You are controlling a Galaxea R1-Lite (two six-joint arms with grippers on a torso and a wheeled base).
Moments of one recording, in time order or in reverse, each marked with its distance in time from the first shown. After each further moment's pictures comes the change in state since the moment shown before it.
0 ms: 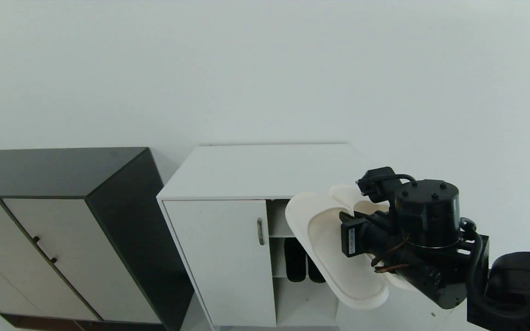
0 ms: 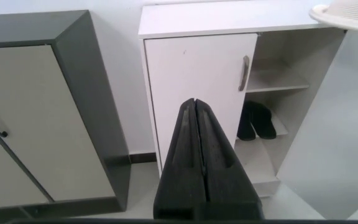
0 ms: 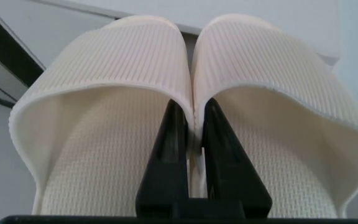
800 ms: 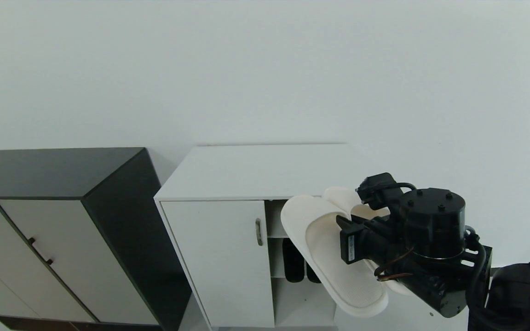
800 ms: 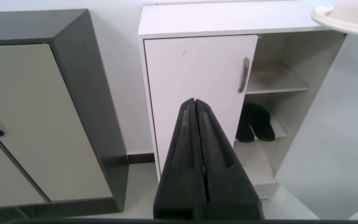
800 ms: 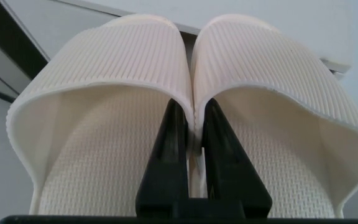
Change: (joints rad) left arm 0.000 0.000 0.000 0.001 0.012 -0.008; right arm -0.006 0.008 0.063 -0.114 0.040 -0.034
